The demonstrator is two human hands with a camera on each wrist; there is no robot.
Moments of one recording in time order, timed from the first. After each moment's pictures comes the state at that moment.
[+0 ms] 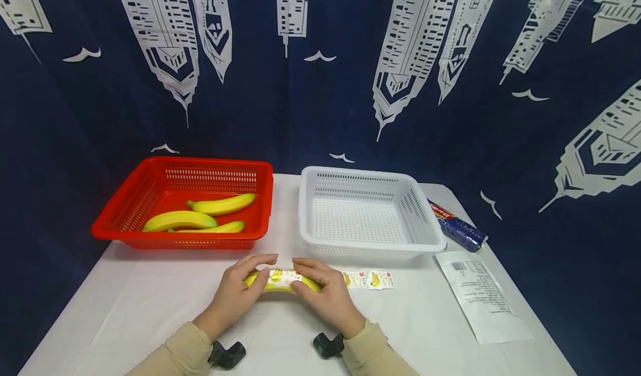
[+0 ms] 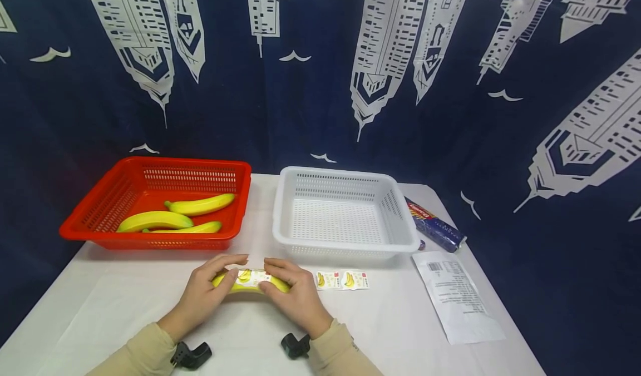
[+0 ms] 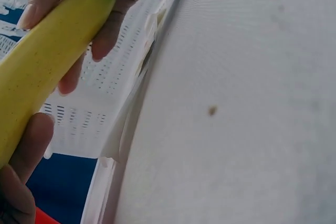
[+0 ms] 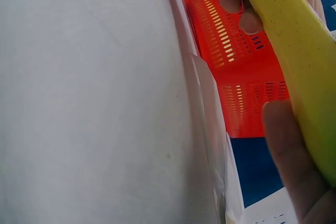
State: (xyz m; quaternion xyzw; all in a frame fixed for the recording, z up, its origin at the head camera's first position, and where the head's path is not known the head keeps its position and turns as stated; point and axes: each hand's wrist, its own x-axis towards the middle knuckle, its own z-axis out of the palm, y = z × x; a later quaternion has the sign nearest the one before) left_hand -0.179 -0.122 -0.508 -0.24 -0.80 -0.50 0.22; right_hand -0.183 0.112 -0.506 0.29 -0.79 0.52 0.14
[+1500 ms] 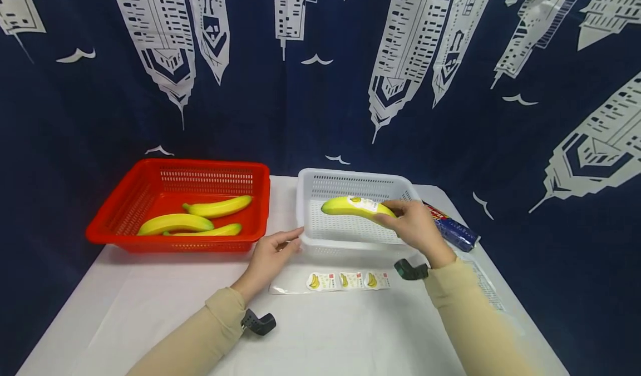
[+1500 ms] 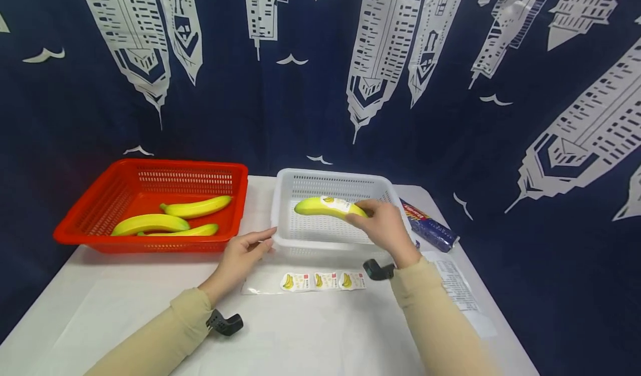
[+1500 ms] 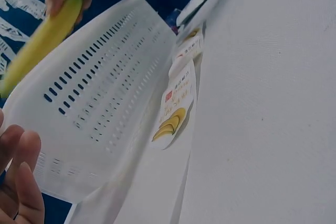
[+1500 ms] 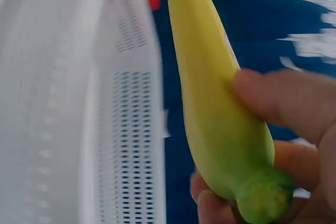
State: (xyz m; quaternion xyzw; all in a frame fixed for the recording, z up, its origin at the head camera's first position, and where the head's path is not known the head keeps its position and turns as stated) left_hand -0.240 -0.065 -0.485 -0.12 -0.75 -0.65 0.02; right_hand -0.256 0.257 -0.364 0.09 -0.95 0.30 0.08
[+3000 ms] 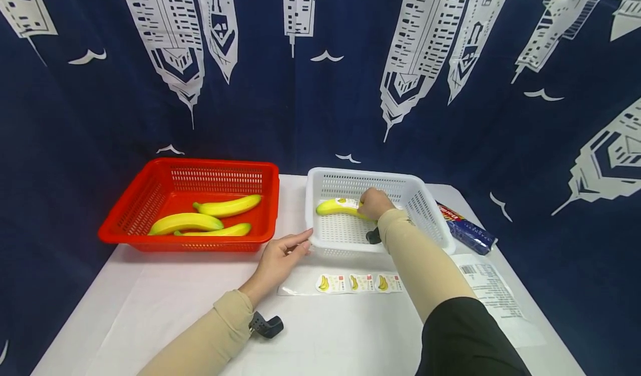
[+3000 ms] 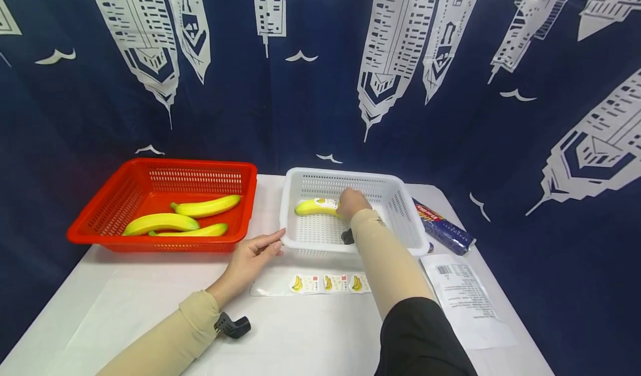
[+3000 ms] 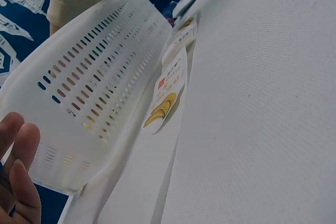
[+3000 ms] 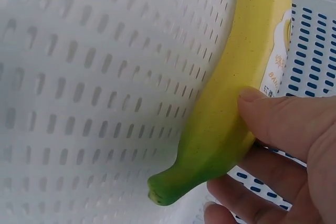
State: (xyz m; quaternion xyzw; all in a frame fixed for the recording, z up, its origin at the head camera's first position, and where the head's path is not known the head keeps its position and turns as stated) left_hand -0.241 -0.068 -0.493 -0.15 -0.75 -0.64 0.03; right_hand -0.403 0.207 -0.433 0.05 -0.99 0.13 -0.08
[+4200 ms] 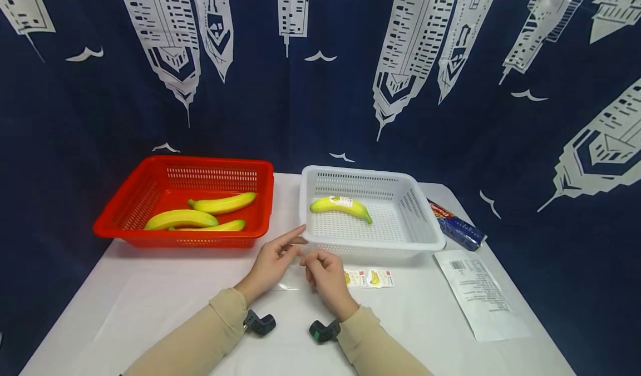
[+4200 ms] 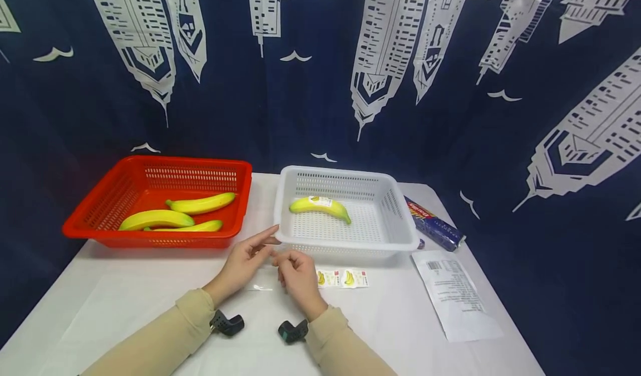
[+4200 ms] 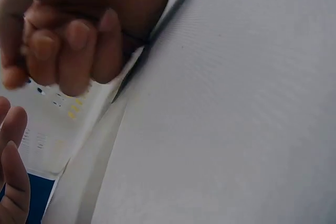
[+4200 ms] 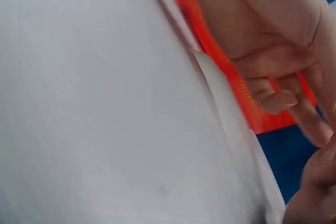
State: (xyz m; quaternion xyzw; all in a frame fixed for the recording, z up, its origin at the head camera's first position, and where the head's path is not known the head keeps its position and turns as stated) left_hand -0.236 -0.068 -0.512 -0.19 -0.78 -0.59 0.05; right_hand -0.208 0.103 -0.510 0.12 -0.71 0.70 0.01
